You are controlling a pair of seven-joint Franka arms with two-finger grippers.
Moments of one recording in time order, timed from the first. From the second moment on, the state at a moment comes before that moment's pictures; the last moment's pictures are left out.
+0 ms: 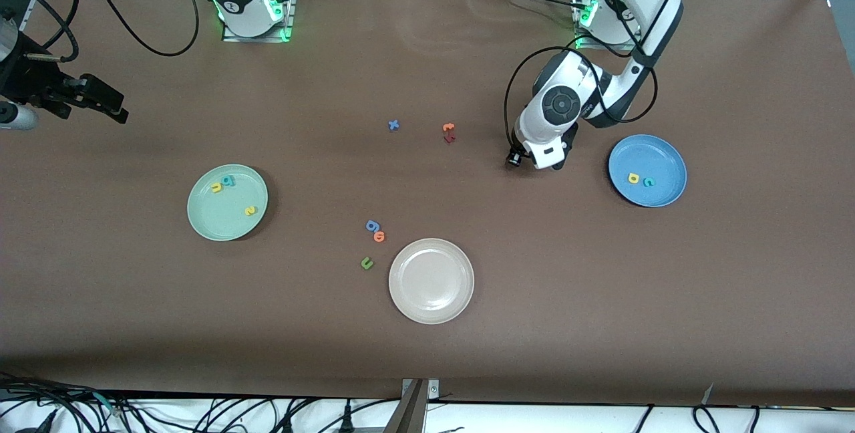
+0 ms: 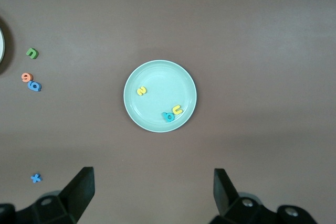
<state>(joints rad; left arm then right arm) -0.21 0.43 -0.36 -2.24 -0.04 2.50 -1.70 -0.02 -0.02 0.04 -1.65 0.00 1.64 0.10</state>
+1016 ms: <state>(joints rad) -0.21 0.44 -0.36 -2.24 0.02 2.52 -1.70 -0.02 -0.02 0.04 -1.65 0.00 1.64 0.10</state>
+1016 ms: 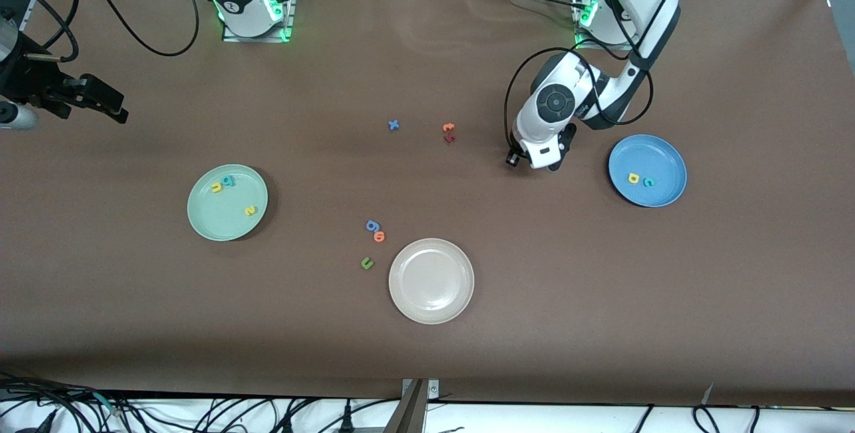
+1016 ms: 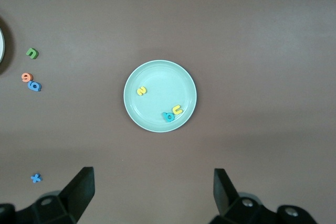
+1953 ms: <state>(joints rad) -0.21 0.43 -0.36 -2.23 0.14 2.47 -1.63 -0.02 -0.02 0.04 -1.65 0.00 1.64 0.10</state>
